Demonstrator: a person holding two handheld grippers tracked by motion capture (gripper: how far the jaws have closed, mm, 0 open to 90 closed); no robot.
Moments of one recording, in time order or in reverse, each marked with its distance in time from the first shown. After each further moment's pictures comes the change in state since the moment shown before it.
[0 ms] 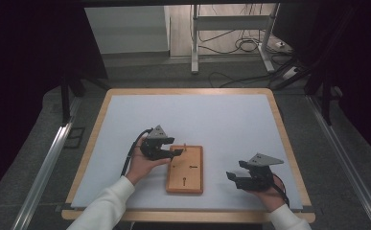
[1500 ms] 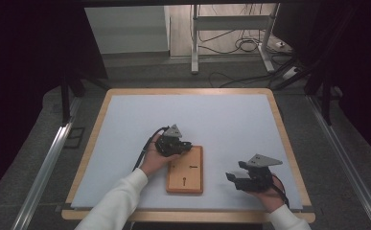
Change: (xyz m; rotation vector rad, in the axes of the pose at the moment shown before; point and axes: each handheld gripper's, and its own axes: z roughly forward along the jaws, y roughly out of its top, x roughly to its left) left arm 0.003 0.008 0.050 0.050 -0.084 0.071; right arm 0.003 0.000 0.000 0.009 -0.002 -0.018
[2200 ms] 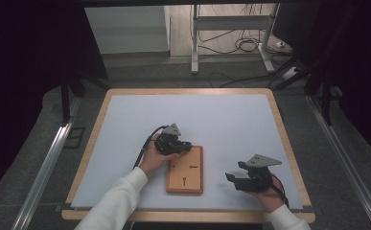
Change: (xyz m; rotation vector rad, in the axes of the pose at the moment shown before) left arm 0.007 0.001 -0.001 0.014 -0.056 -0.031; right arm 0.000 0.000 0.001 0.002 0.000 -0.003
